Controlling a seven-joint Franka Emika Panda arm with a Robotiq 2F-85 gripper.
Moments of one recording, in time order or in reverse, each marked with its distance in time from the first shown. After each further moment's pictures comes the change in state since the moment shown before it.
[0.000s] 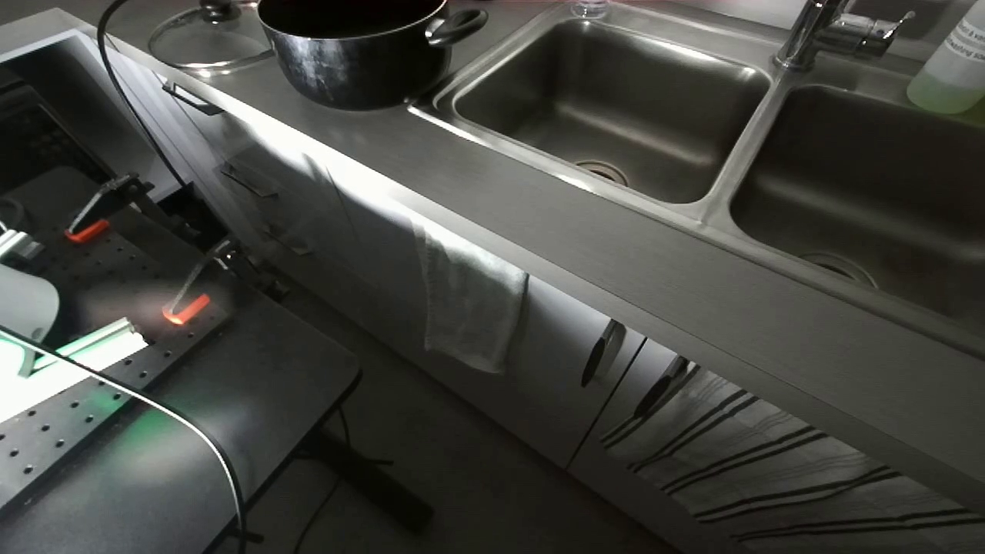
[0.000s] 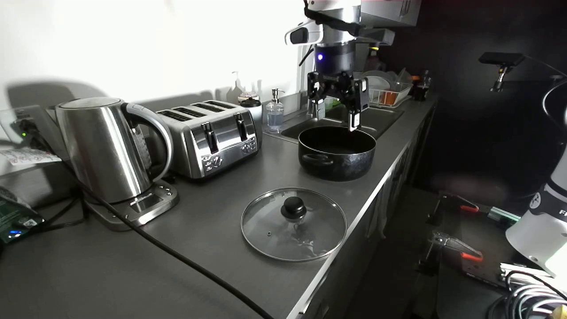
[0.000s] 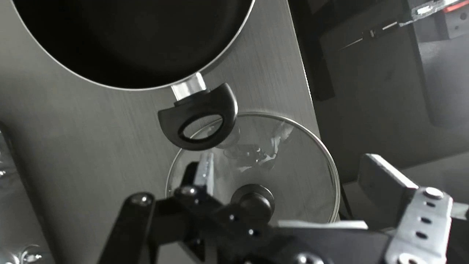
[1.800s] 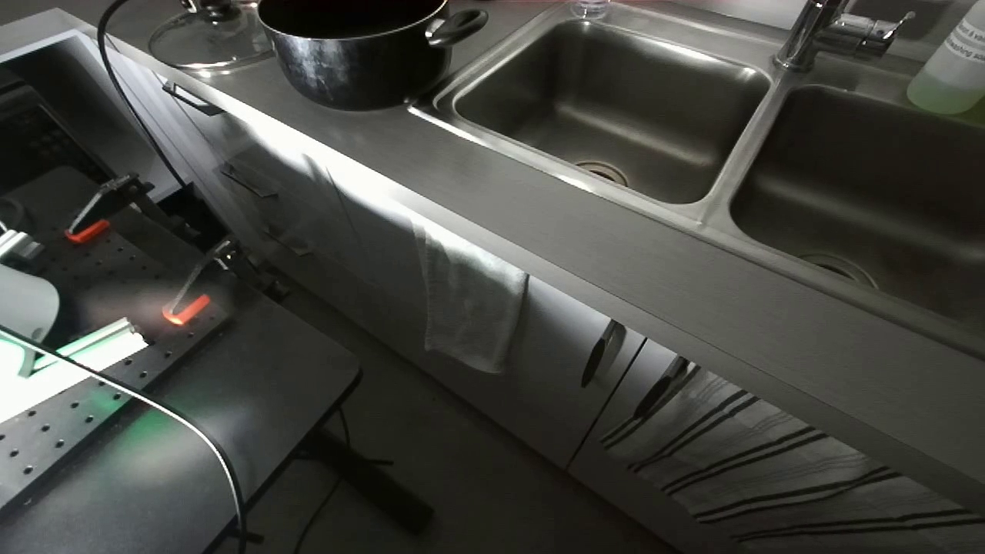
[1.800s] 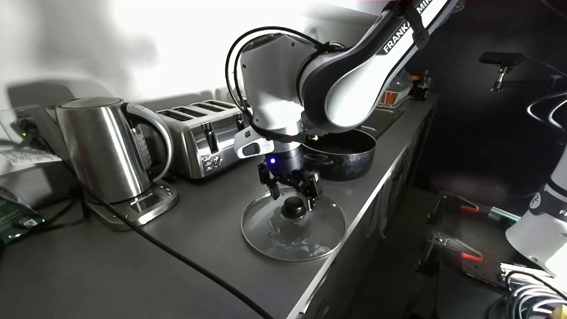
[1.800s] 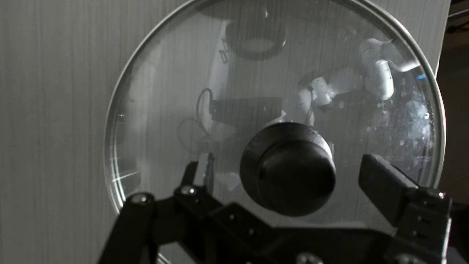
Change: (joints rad) arm 0.030 0.509 0.098 0.207 -0.155 0.237 -0.107
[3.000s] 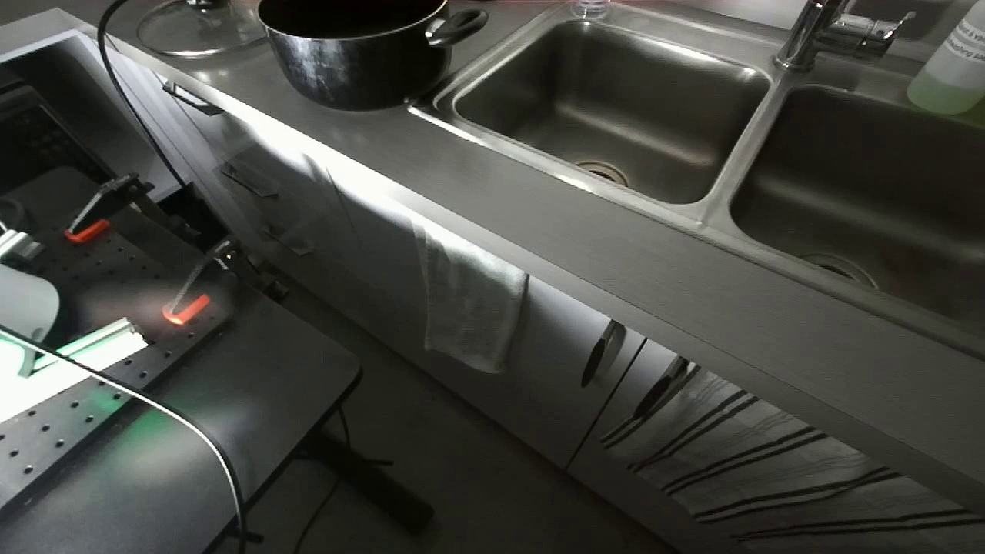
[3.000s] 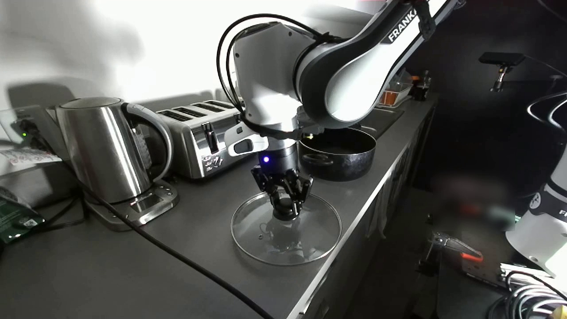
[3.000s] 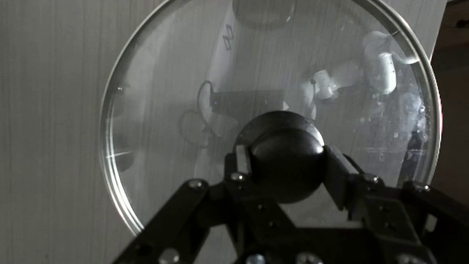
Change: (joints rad) arm -0.002 -0.008 0.048 0.022 0.012 0.000 -0.023
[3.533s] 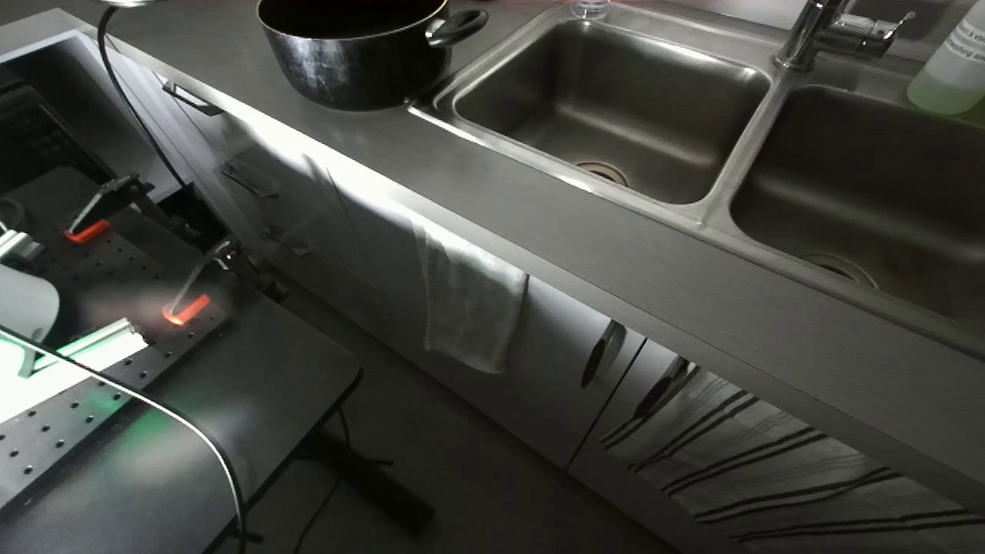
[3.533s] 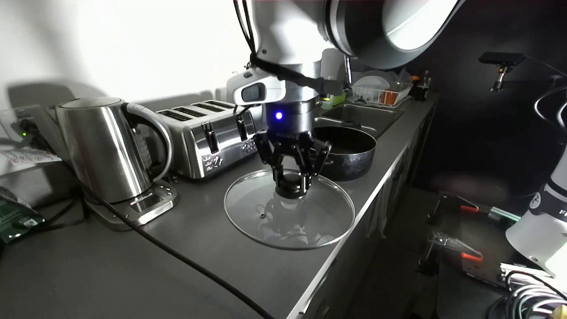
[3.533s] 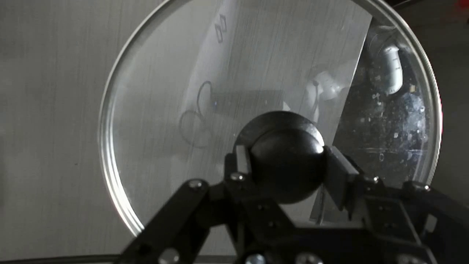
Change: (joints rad) arm 0.001 -0.224 0.069 -0.092 0.076 -0.040 -0.040
